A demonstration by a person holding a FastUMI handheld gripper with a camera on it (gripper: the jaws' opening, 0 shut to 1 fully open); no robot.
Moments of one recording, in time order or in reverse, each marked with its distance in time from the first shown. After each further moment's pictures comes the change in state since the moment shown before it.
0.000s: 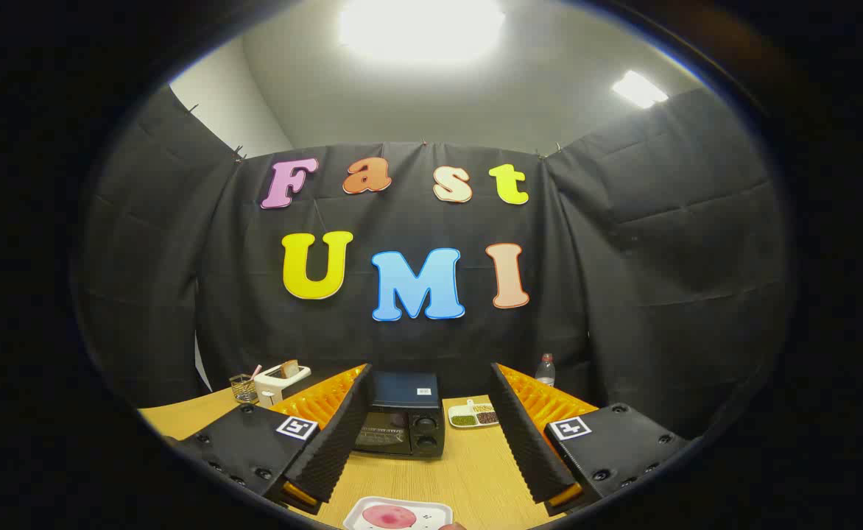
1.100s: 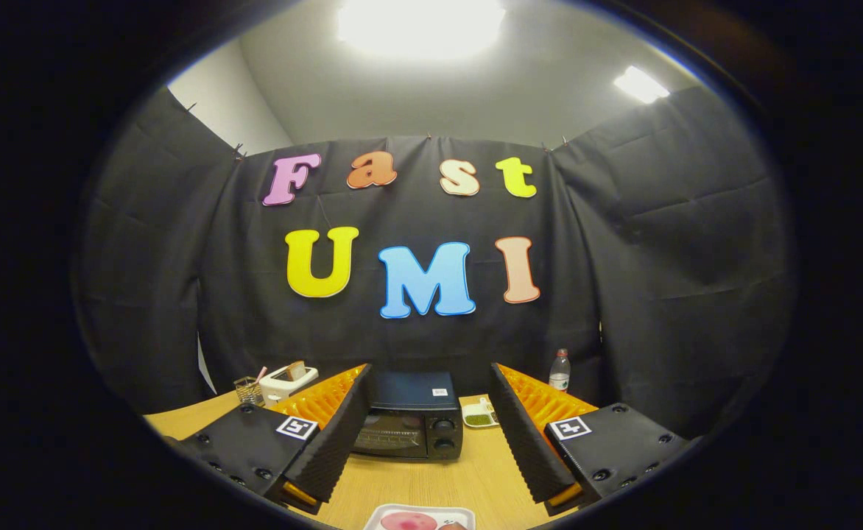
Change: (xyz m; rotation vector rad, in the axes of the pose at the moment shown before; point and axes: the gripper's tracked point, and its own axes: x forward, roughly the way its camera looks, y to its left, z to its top) arm 0.033 0.037 -0.004 0.019 0.016 0.023
